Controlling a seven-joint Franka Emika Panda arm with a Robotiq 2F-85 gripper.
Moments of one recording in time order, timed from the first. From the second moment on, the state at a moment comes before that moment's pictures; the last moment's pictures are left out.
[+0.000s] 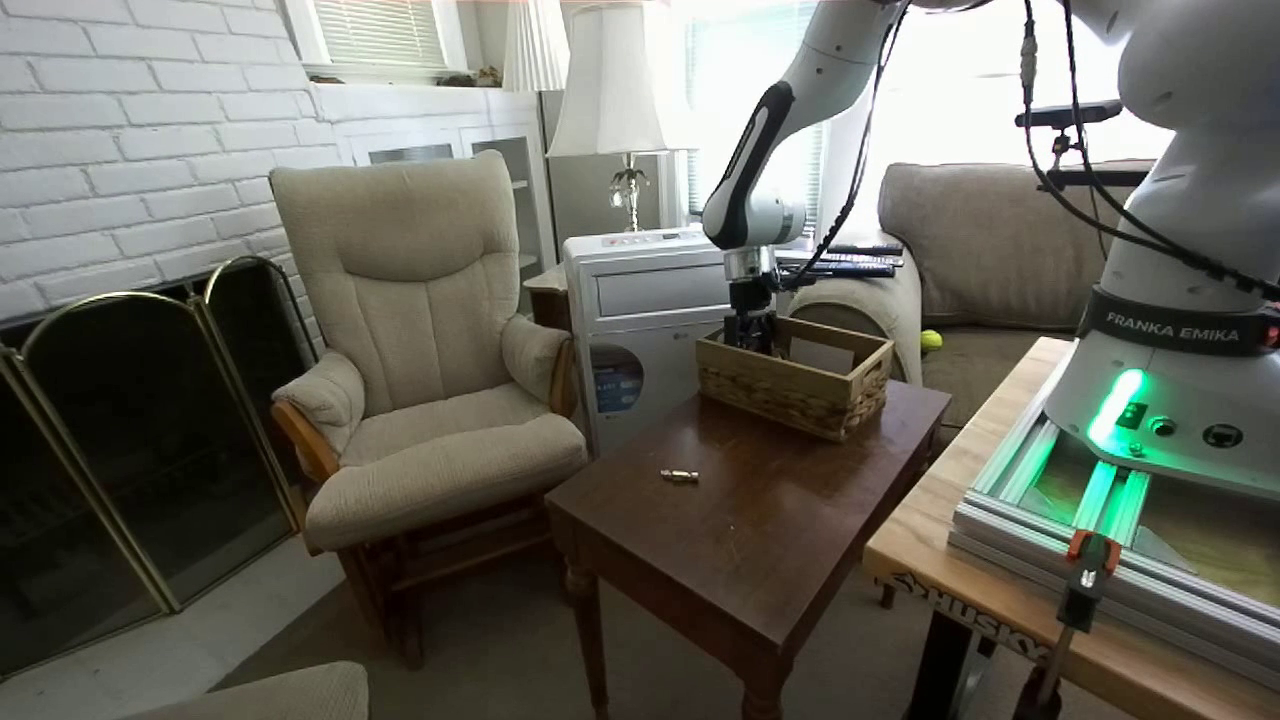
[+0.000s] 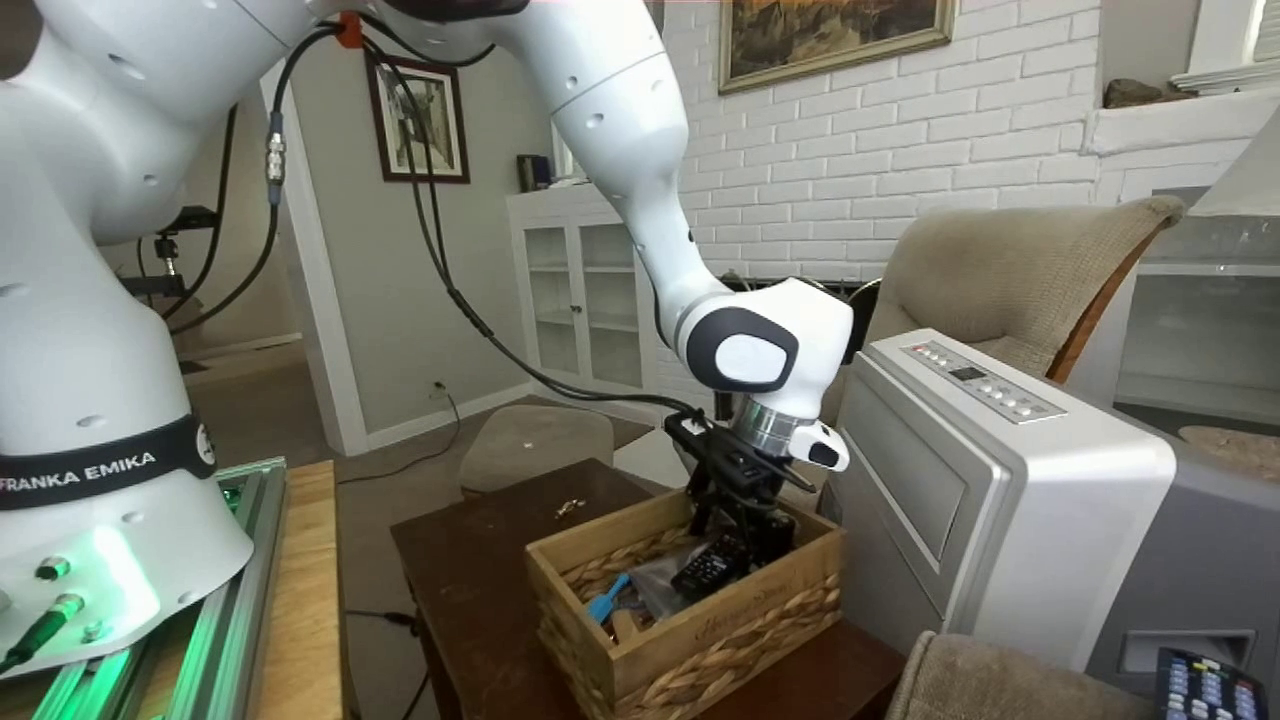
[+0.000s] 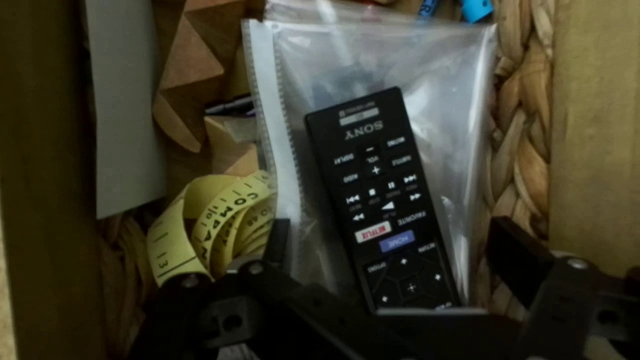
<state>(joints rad) -0.31 0.89 0.07 -1.81 0.09 2.40 -0.38</state>
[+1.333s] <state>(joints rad) -0.29 0.90 0.07 -1.80 0.09 2.39 -0.36</state>
